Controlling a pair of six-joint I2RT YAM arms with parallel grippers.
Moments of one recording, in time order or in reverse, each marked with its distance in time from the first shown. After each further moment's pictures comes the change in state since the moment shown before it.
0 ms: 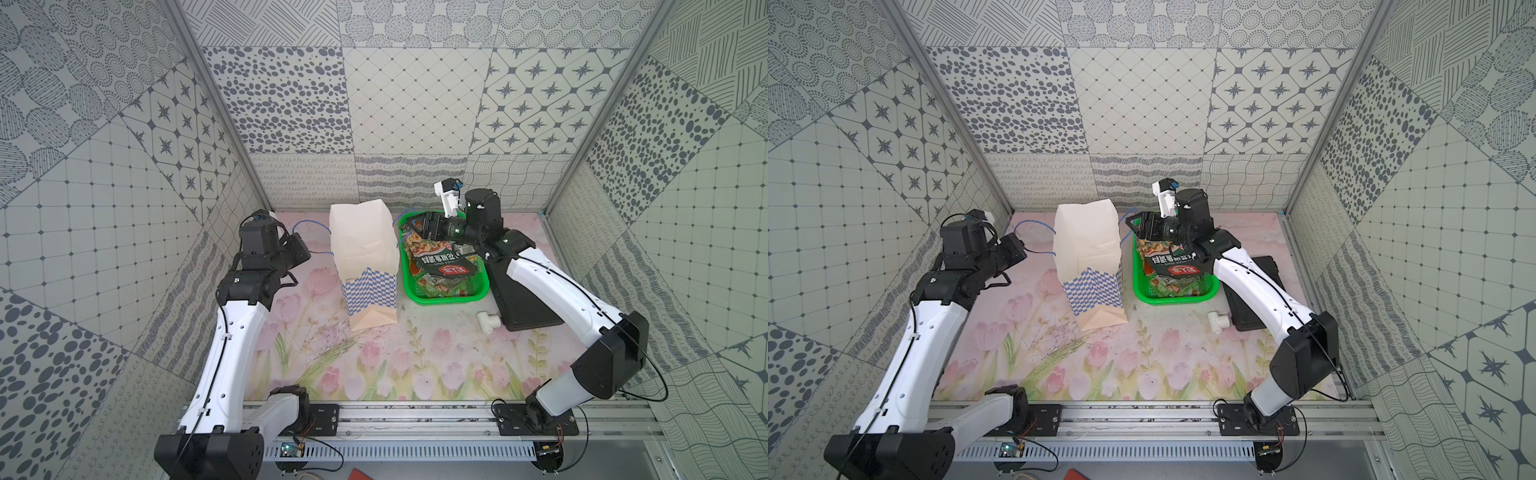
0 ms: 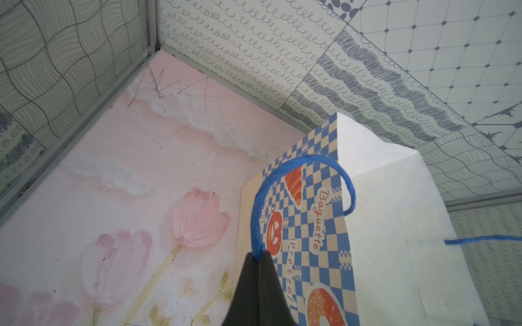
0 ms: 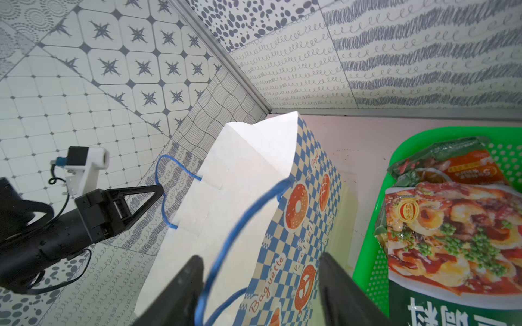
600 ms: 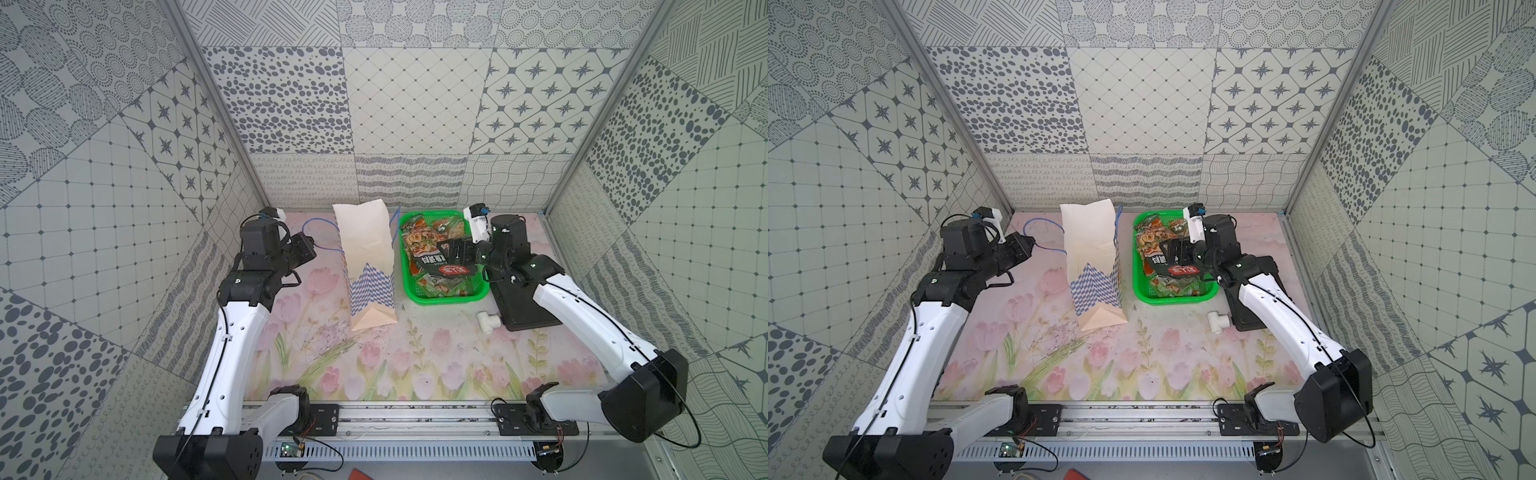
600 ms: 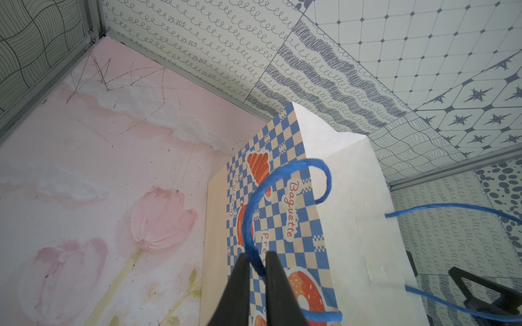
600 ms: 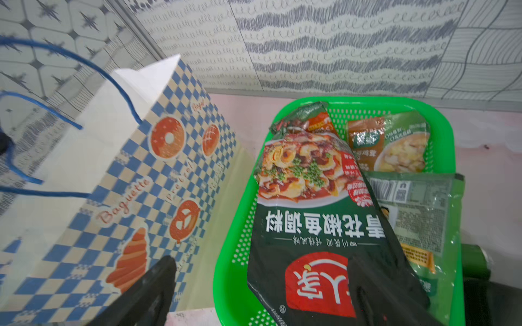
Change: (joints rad) left arm -0.010 -0.009 -0.002 0.030 0.099 -0.016; right arm -0.053 -0.199 -0.326 -0.107 0.288 -0.304
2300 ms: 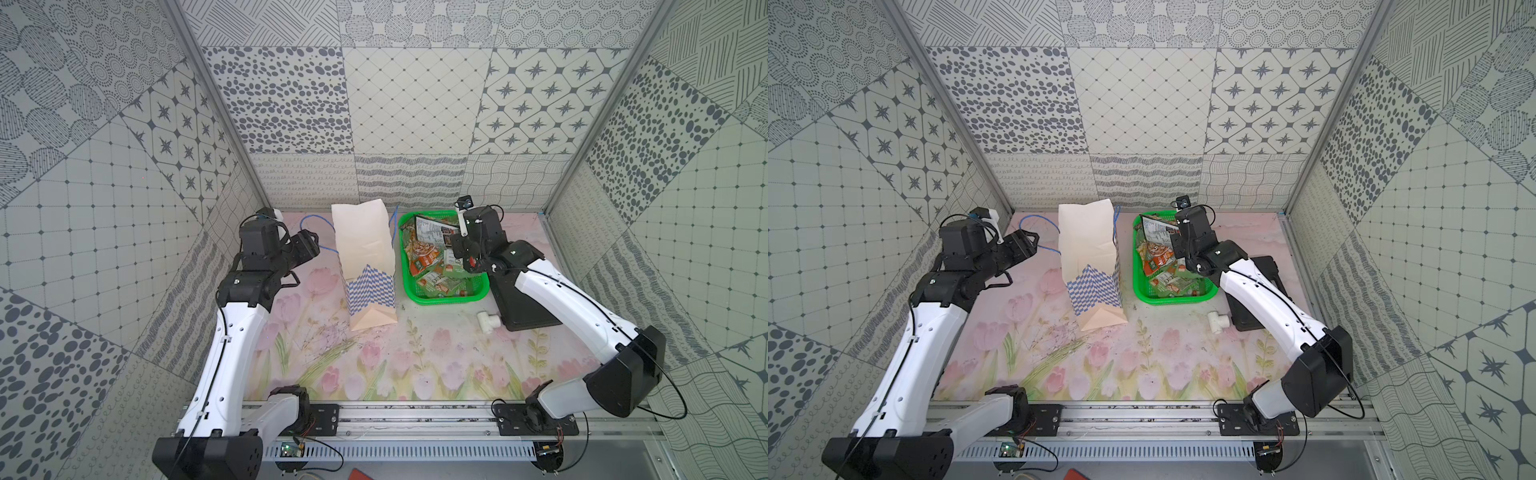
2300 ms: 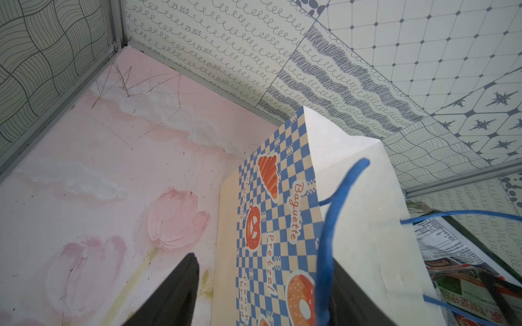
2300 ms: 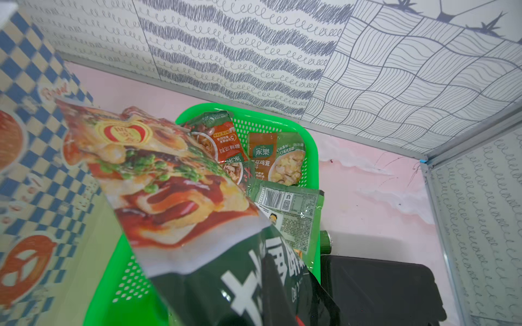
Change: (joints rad) left arm 0.000 -0.001 0.006 -0.019 -0.053 0.012; right arm 0.088 0.115 0.274 -0.206 0.474 -0.076
